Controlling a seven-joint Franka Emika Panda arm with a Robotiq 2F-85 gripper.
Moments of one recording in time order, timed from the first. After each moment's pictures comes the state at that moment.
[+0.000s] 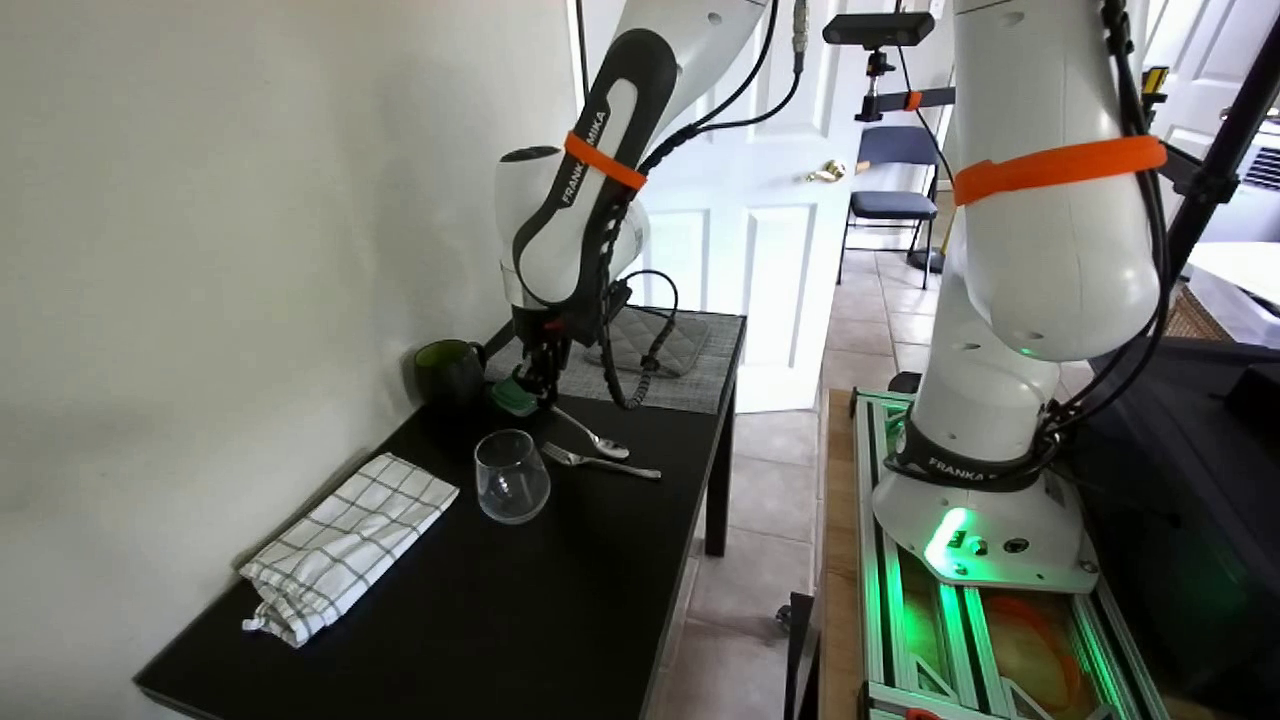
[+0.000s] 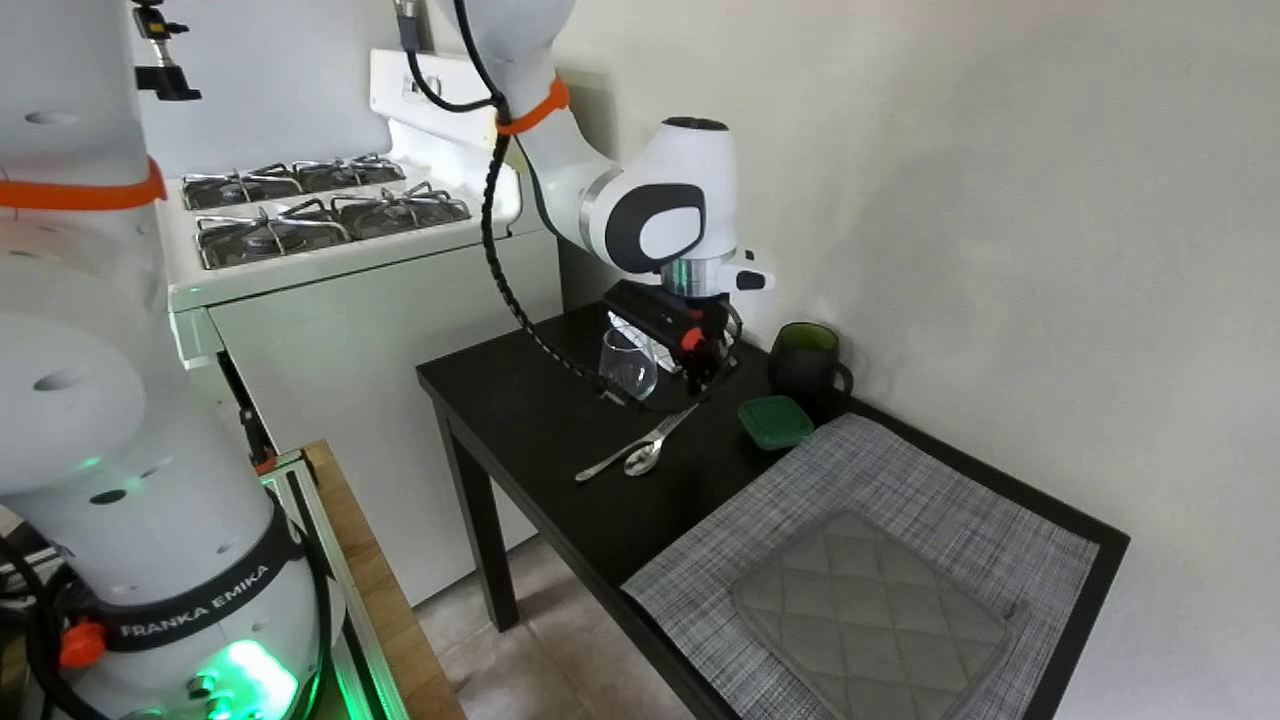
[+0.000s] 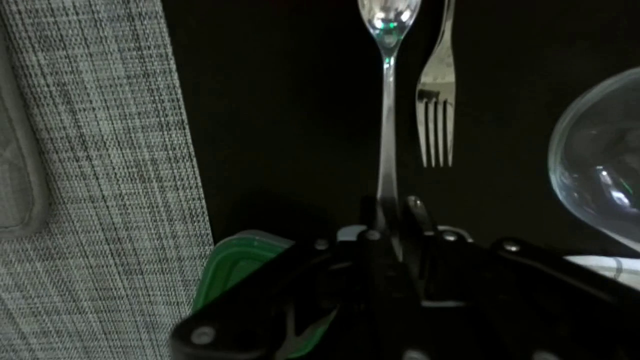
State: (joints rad) arm -0.04 0.24 -0.02 -2.41 -0.01 2.76 -0.04
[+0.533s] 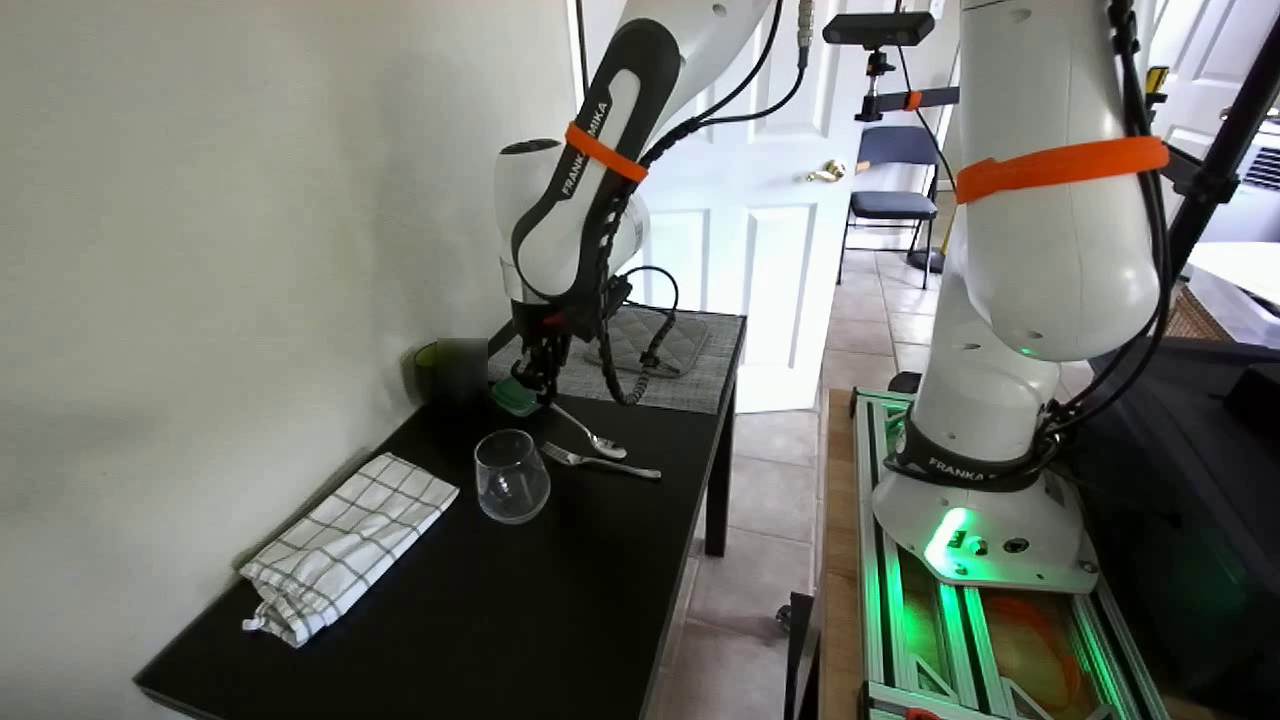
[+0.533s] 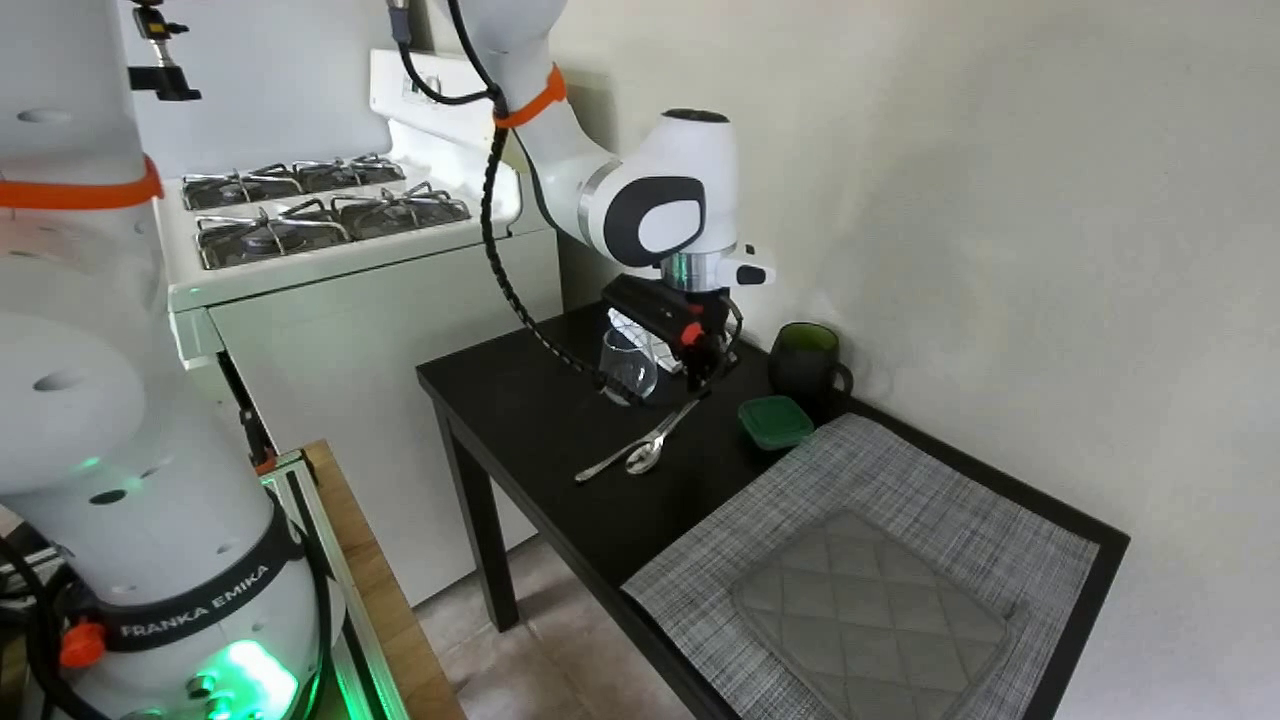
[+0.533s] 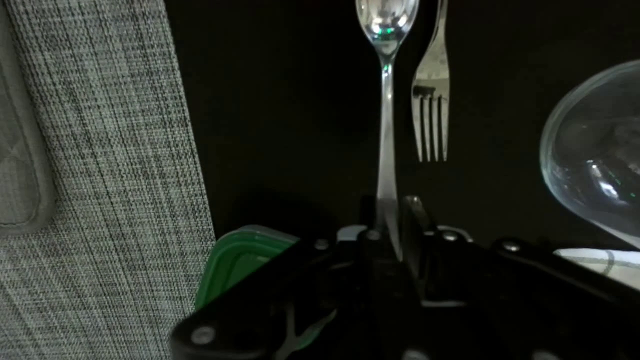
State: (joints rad) arm -0.04 0.23 -0.02 -2.41 0.00 2.75 -0.04
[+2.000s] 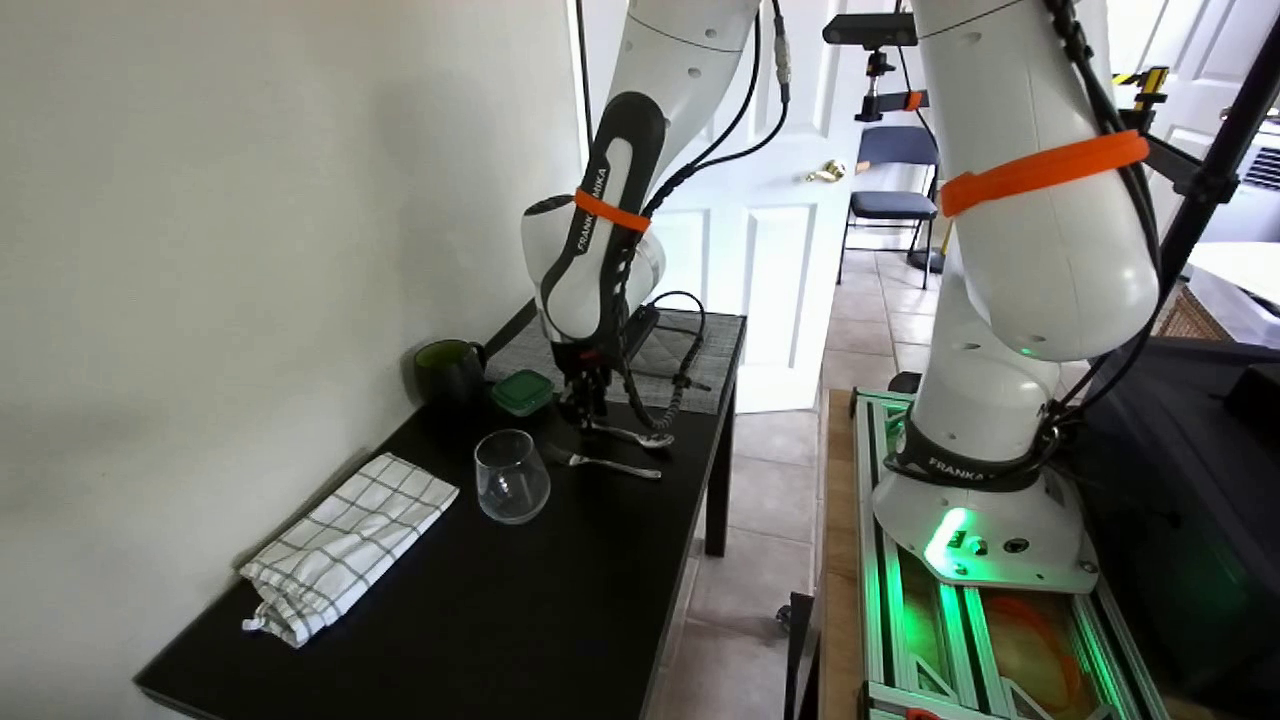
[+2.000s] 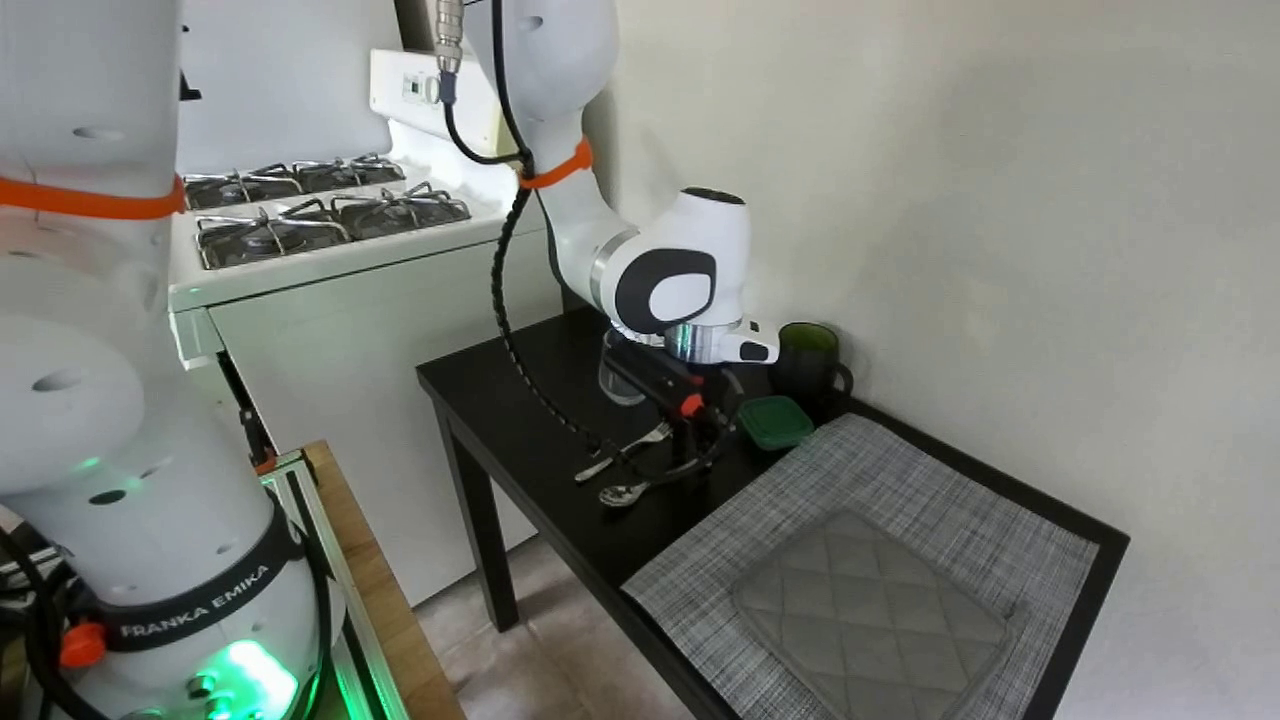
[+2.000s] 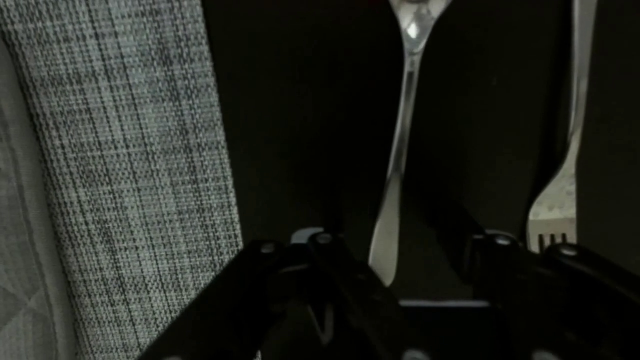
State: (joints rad) arm -0.04 0.37 -0.09 -2.41 -0.05 2.75 -0.04
